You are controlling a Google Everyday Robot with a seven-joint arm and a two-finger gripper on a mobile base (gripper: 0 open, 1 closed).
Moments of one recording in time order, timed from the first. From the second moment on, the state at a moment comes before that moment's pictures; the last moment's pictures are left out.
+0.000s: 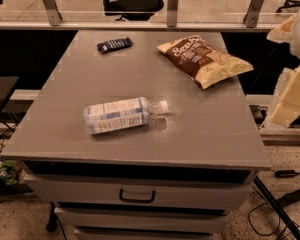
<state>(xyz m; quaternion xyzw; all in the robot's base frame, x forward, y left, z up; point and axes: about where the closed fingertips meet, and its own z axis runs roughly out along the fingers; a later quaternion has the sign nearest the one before) 0.437 -0.210 0.999 -0.60 0.77 -0.06 0.19</state>
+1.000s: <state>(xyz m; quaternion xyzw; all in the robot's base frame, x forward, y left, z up) 0.478 -0.168 1.009 -0.65 0.73 -0.02 0.22</state>
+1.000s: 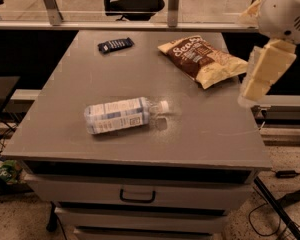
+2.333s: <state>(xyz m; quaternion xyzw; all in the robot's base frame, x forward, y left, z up) 0.643 0.005 0.967 -0.71 0.65 0.04 0.27</state>
